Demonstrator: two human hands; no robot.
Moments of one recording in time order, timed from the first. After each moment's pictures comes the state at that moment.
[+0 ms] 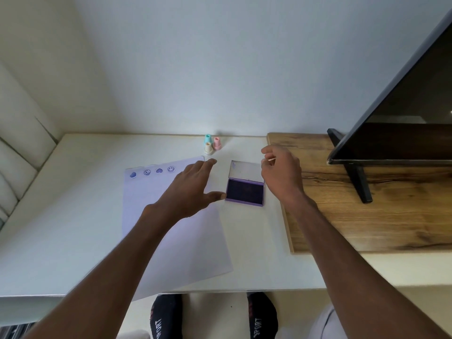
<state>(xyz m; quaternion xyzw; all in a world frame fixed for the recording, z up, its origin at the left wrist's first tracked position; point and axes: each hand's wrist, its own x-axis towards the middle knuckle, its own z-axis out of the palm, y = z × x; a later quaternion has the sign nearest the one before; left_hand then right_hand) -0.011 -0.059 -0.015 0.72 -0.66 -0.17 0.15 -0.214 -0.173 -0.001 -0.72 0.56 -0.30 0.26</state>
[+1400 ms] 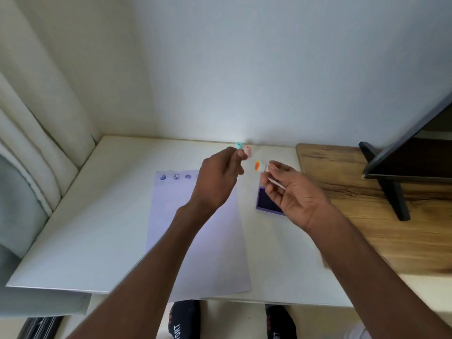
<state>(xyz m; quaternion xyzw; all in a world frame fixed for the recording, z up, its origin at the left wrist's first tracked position) -0.009 -0.059 0.024 0.69 -0.50 -0.22 0.47 -0.176 -0.127 0.030 -0.27 0.44 -0.35 0.78</state>
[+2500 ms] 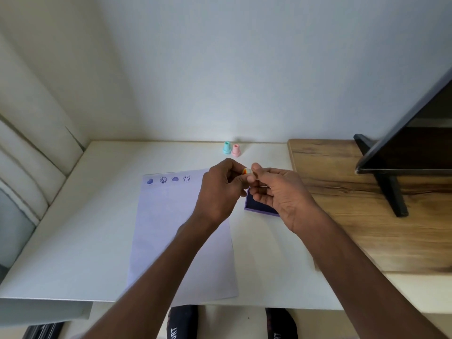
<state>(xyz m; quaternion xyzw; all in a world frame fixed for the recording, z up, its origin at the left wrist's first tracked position) -0.050 -0.064 0.022 0.67 -0.43 -0.33 0.50 -0.180 -0.134 0.021 -0.42 0.49 -0.30 0.70</state>
